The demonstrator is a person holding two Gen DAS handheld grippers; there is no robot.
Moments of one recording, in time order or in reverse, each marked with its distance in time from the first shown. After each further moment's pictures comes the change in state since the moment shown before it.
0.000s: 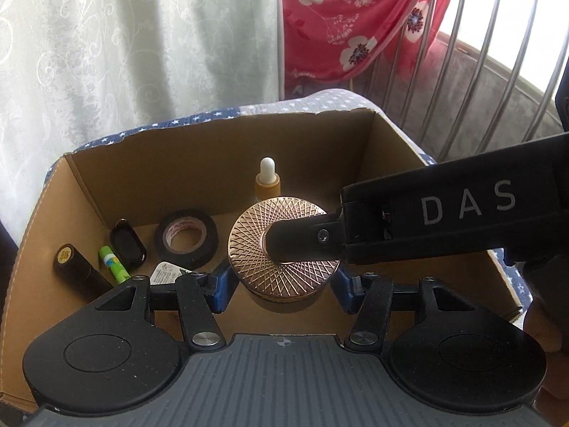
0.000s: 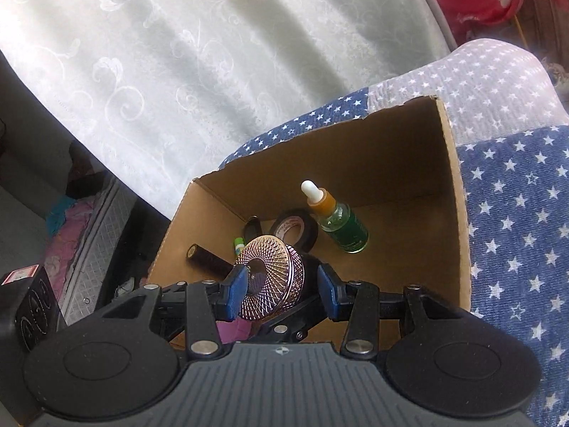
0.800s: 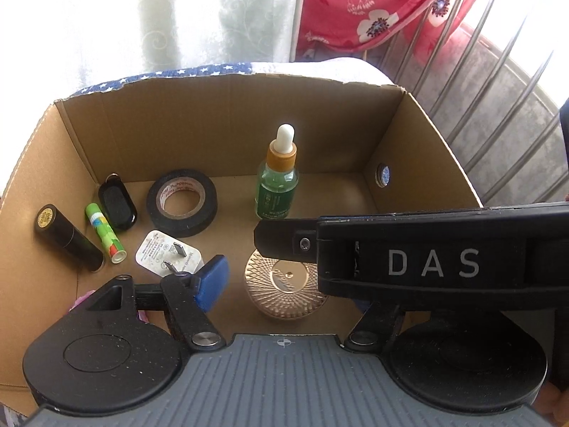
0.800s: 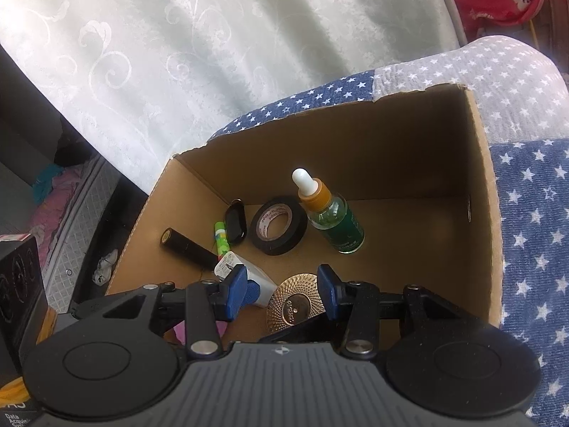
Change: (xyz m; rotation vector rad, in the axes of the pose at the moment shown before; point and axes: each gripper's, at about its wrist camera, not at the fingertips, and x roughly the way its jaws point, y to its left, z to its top) left arm 0.003 0.010 0.005 -0.120 0.127 -0.037; right arm 0.026 0.002 0.005 -0.071 0.069 -0.042
